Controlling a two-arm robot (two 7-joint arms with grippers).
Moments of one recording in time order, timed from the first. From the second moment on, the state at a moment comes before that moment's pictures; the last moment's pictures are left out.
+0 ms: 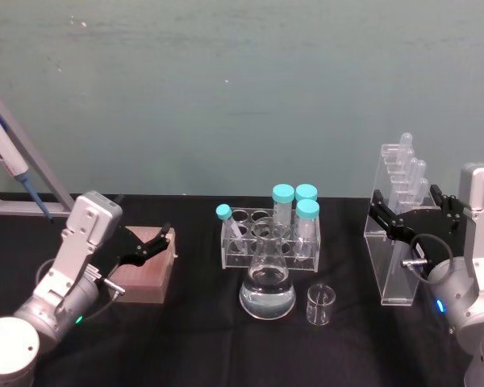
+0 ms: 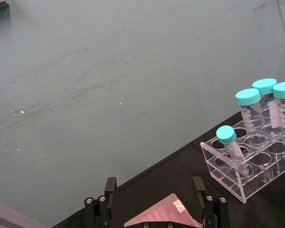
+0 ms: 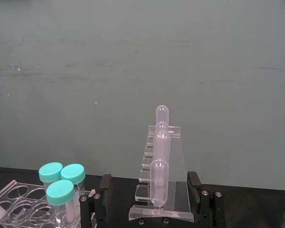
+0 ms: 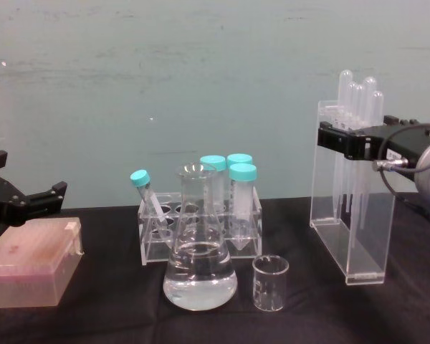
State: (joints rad) left arm -0.20 0.60 0.45 -1.41 -0.25 -0.12 0.03; right arm 0.18 -0.01 -0.11 -1.47 0.00 0.06 0.05
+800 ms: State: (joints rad) left arm -0.20 0.60 0.45 -1.41 -0.25 -0.12 0.03; right arm 0.18 -0.02 -0.11 -1.47 -0.01 0.07 0.04
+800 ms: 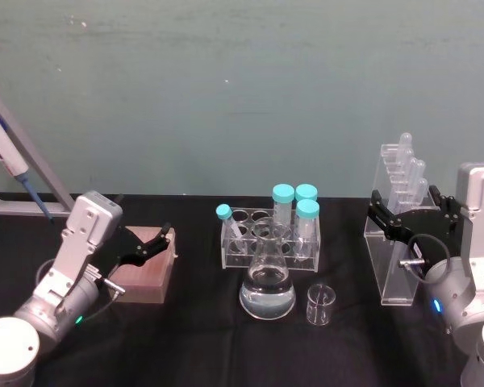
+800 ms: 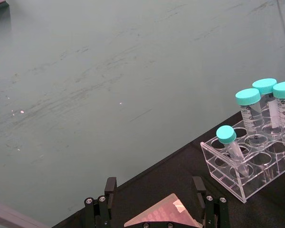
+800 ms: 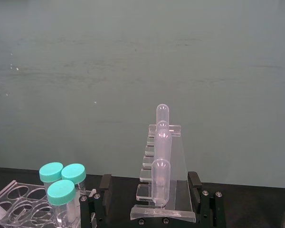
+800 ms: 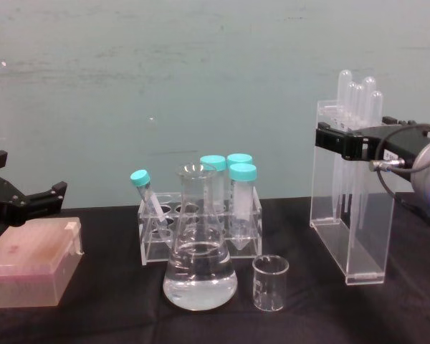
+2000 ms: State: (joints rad) left arm -0.20 0.60 0.45 -1.41 -0.25 -0.12 0.03; right arm 0.18 -0.02 -0.11 -1.48 -0.01 0.07 0.03
